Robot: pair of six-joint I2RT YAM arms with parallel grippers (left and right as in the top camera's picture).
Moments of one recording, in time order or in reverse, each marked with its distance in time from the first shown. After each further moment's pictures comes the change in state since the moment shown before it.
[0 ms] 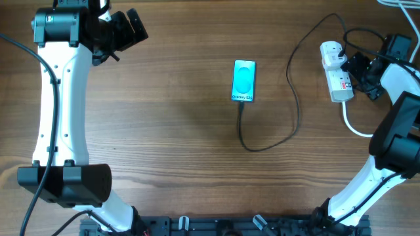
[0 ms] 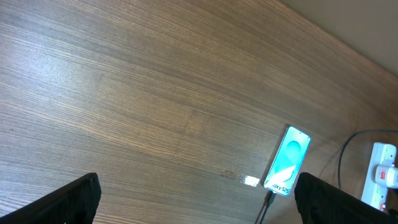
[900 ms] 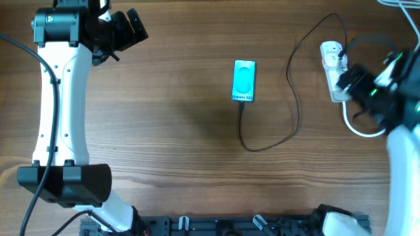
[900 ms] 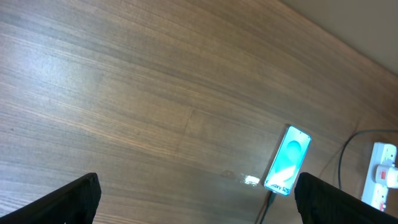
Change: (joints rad) left arm 0.000 0.000 0.000 -0.001 0.000 0.000; right arm 0.154 -0.898 -0.309 -0.392 -0.052 0.010
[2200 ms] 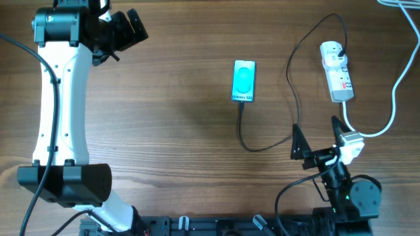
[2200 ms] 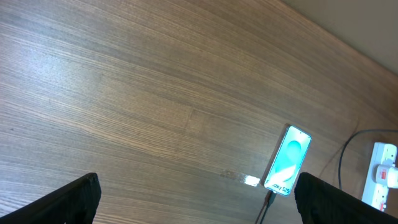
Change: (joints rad) left arm 0.000 0.001 0.000 0.001 0.000 0.000; right arm 0.297 -1.182 -0.947 0.743 -0.063 -0.303
